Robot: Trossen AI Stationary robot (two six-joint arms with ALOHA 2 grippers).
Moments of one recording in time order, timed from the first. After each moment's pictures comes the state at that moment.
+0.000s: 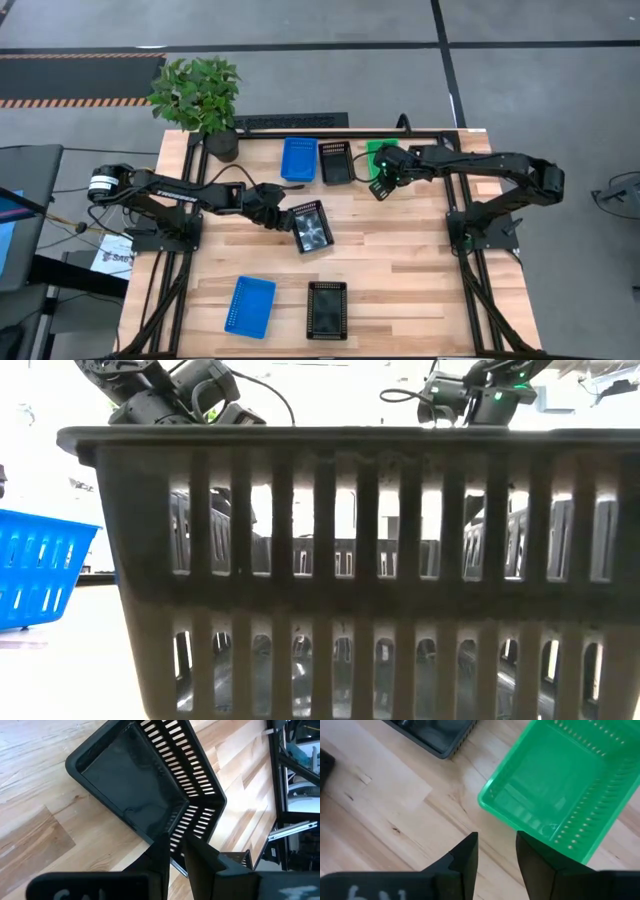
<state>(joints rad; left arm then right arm) 0.08 1.37 0.66 -0.05 0.17 -1.14 -0.36 1.36 0.96 -0.75 0.19 0.47</state>
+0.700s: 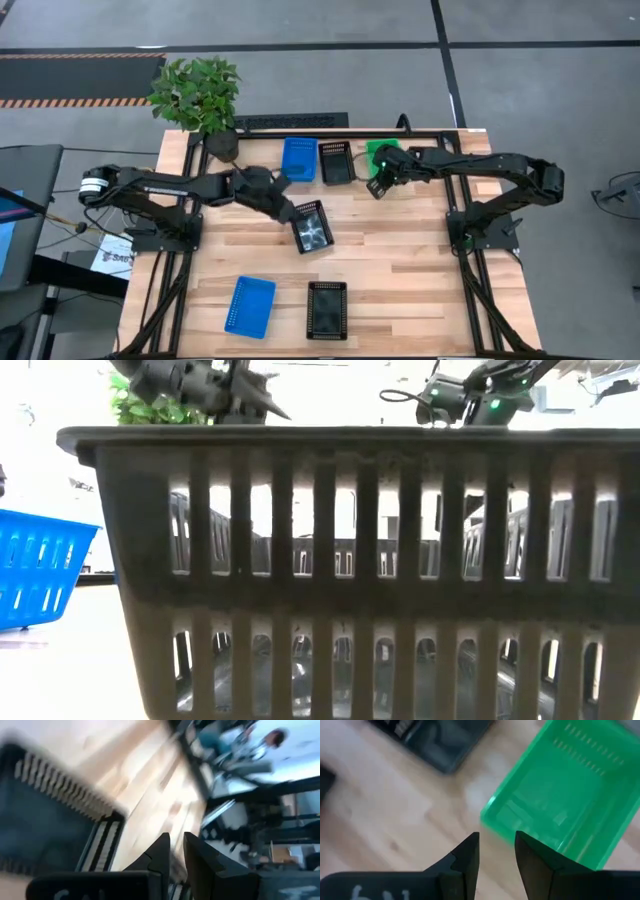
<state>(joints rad) 0.10 1.29 0.78 0.04 0.31 -1.01 -0.36 1.36 0.92 -0.64 0.24 0.44</state>
